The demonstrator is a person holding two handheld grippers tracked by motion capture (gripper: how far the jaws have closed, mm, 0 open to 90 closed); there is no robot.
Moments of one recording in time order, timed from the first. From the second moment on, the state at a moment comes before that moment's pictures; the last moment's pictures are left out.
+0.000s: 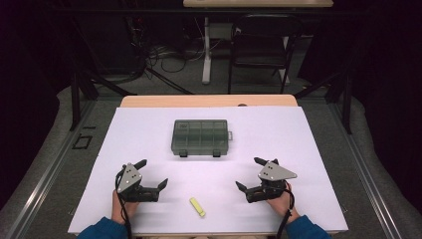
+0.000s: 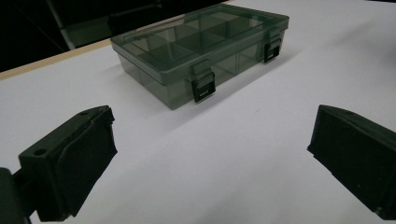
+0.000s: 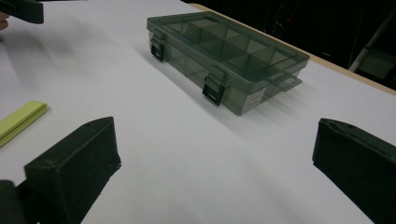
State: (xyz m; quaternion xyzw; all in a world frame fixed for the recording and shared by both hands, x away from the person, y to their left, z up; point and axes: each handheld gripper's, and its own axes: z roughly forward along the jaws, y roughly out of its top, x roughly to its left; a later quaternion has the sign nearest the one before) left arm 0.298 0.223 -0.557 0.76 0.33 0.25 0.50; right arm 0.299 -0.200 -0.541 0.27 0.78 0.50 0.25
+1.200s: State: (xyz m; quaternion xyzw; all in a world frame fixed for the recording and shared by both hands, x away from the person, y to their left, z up) left arm 0.356 0.203 -0.543 0.79 0.32 0.23 0.46; right arm 0.372 -0.162 -0.531 0.27 0.81 0.48 0.19
